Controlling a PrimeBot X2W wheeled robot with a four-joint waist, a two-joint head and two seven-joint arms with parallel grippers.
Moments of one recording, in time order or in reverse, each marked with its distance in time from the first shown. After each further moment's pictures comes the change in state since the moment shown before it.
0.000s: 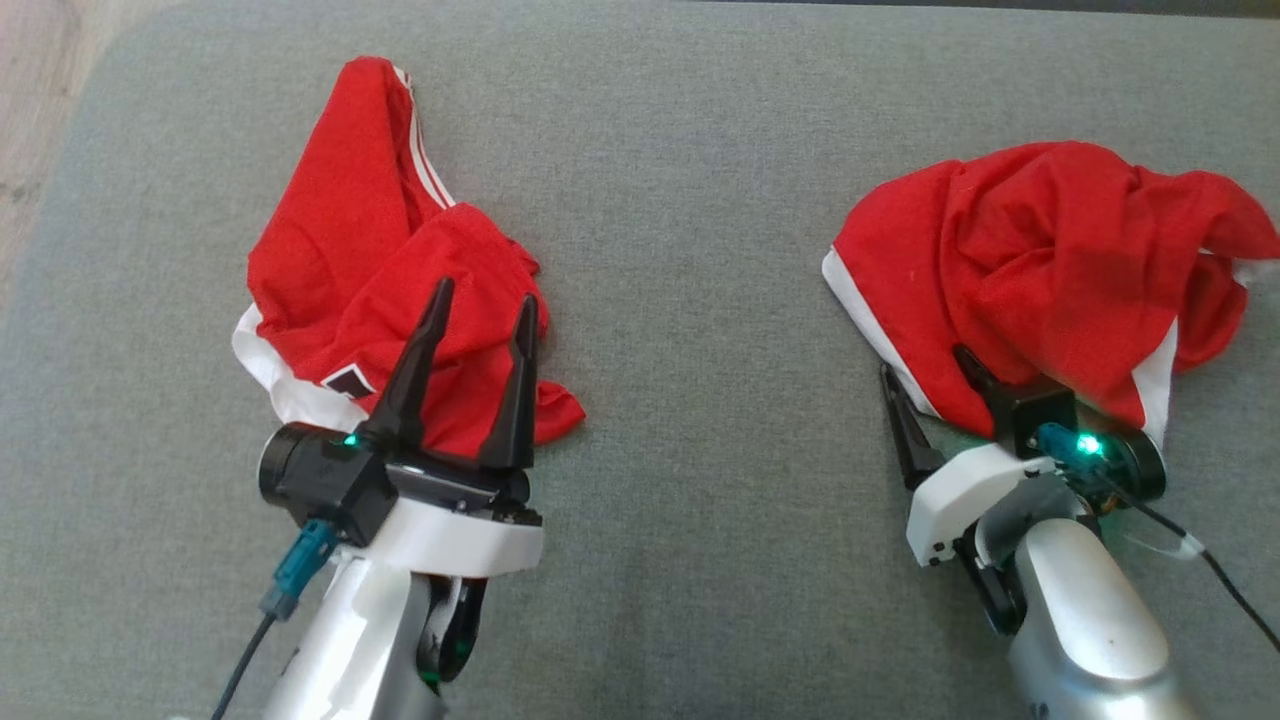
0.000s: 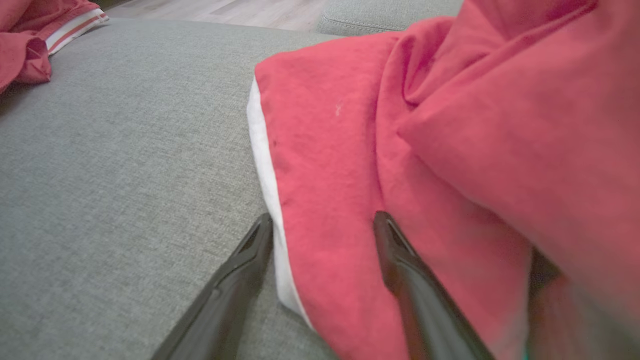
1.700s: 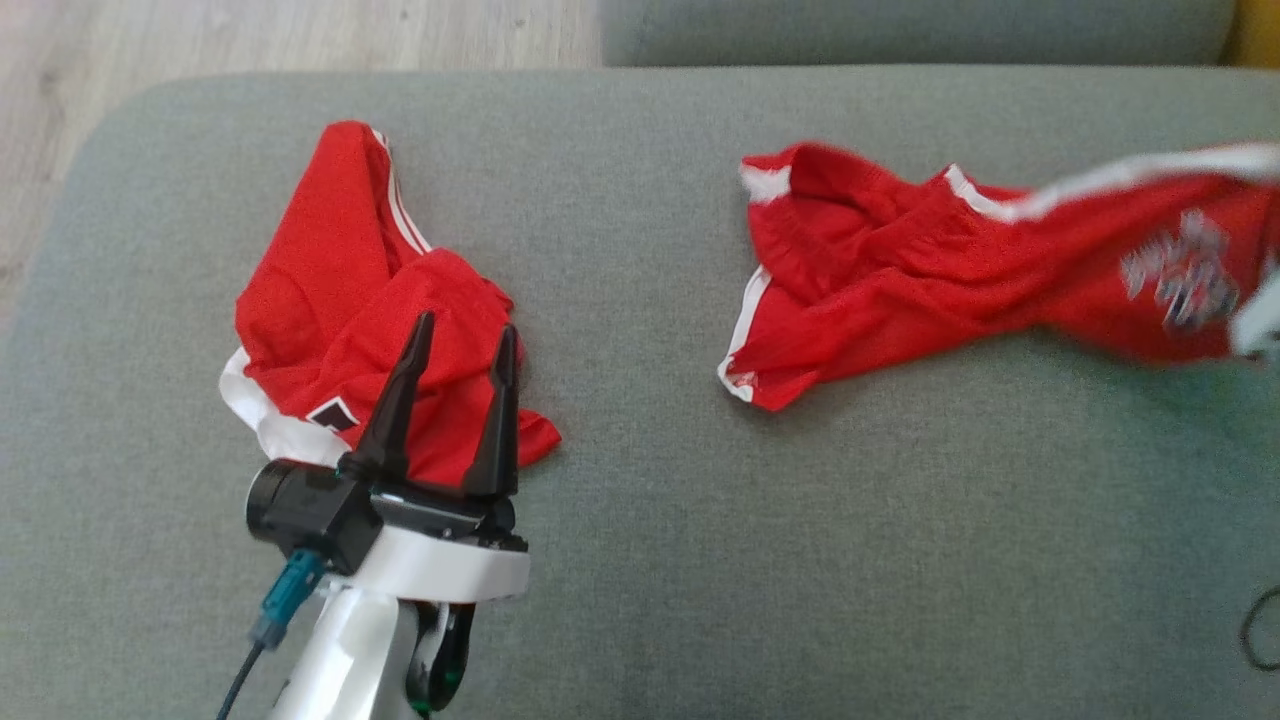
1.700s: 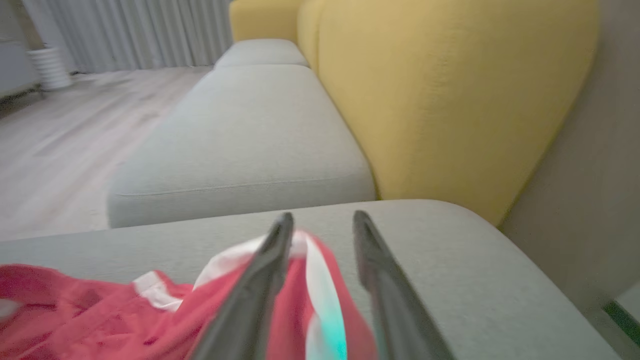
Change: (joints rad) left arm 0.060 -0.008 0.041 -0.009 0.010 -0.005 0.000; right arm -0.215 -0.207 -0.393 -0.089 0.132 0.000 0.218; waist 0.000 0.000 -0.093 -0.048
